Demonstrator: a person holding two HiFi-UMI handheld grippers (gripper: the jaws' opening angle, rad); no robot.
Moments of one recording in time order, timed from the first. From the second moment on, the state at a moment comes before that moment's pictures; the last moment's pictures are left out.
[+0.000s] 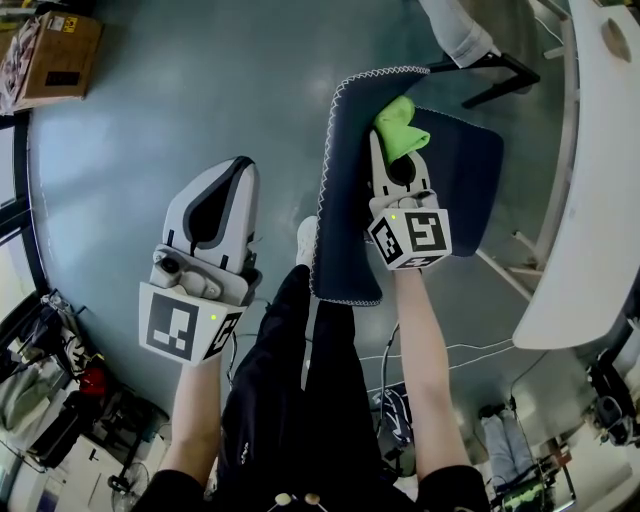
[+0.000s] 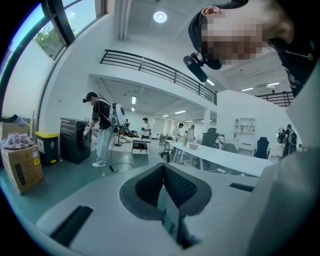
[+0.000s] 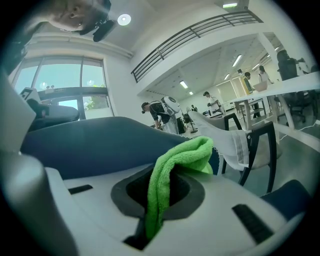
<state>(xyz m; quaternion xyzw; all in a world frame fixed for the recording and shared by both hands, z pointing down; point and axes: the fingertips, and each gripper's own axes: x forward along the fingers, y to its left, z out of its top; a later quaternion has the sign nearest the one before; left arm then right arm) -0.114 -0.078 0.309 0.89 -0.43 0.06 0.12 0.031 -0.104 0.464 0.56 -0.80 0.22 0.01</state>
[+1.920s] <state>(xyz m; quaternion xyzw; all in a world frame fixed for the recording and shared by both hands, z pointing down) -0.099 -0.051 0.291 0.90 -0.43 0.05 0.11 -0.014 0.123 0.464 0.28 -0.90 0.30 0.12</state>
